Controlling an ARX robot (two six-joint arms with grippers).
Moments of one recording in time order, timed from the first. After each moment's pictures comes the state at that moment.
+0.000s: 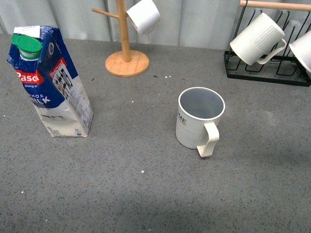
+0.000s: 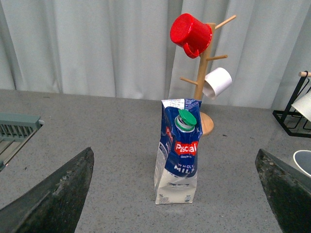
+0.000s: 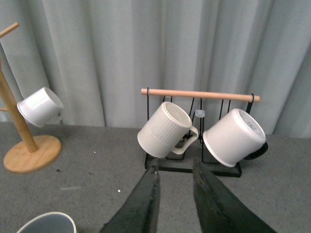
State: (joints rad) left arm 0.00 0.00 0.02 0.00 0.00 0.00; right arm 0.19 1.30 0.26 1.03 0.19 0.01
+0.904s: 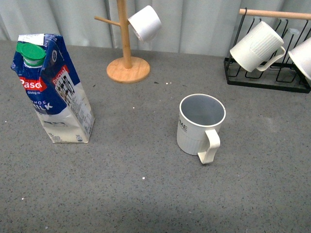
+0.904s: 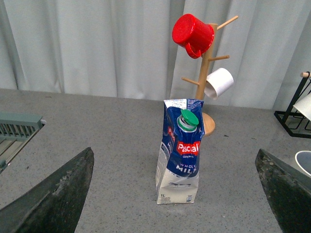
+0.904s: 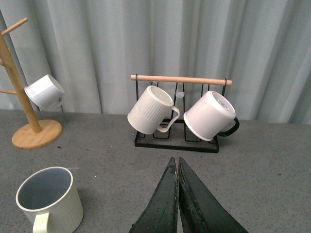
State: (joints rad) left arm 0.00 0.00 0.02 0.00 0.00 0.00; right arm 0.00 0.62 0.01 0.61 0.00 0.00
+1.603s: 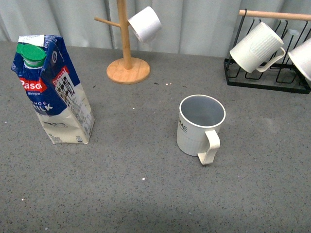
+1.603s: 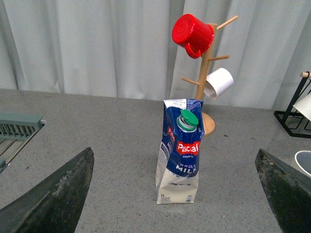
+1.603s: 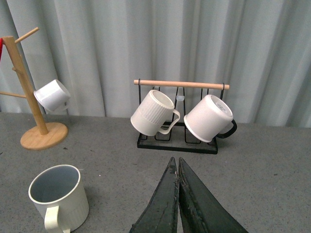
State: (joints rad) left arm 0.00 0.00 0.02 0.00 0.00 0.00; right arm 0.00 0.26 0.00 0.27 0.00 0.00
